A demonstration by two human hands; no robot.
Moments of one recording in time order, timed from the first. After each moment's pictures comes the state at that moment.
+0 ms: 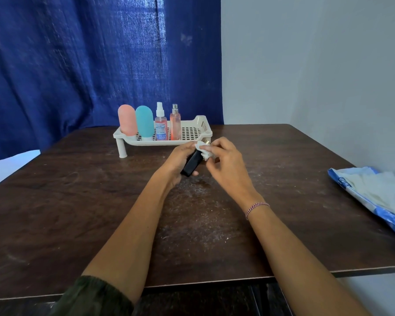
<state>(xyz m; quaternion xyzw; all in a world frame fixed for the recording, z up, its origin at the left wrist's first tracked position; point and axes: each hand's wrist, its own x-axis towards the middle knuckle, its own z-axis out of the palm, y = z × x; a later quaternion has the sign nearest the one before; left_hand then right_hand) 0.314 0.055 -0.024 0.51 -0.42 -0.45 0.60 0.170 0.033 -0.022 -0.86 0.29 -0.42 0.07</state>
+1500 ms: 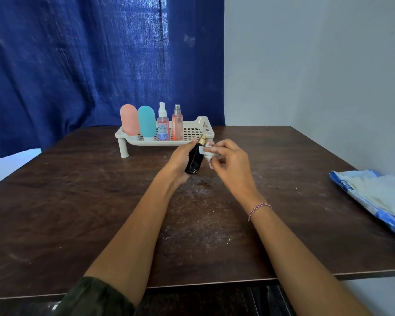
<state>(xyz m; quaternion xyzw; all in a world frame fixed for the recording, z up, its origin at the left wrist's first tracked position) 0.306 0.050 -0.020 0.41 -0.32 -0.52 0.68 0.170 0.032 -0.021 -0.82 0.28 -0.46 0.16</state>
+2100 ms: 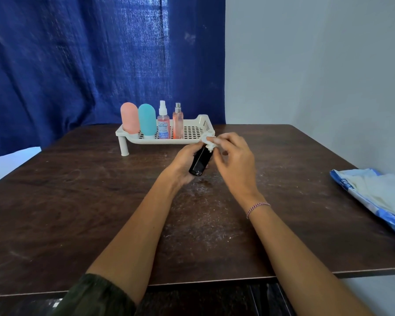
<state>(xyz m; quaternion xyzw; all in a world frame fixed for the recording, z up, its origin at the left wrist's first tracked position) 0.296 0.056 -0.019 0.40 -0.35 -0.53 0.66 0.169 0.035 -0.022 -0.79 0.27 -0.55 0.02</state>
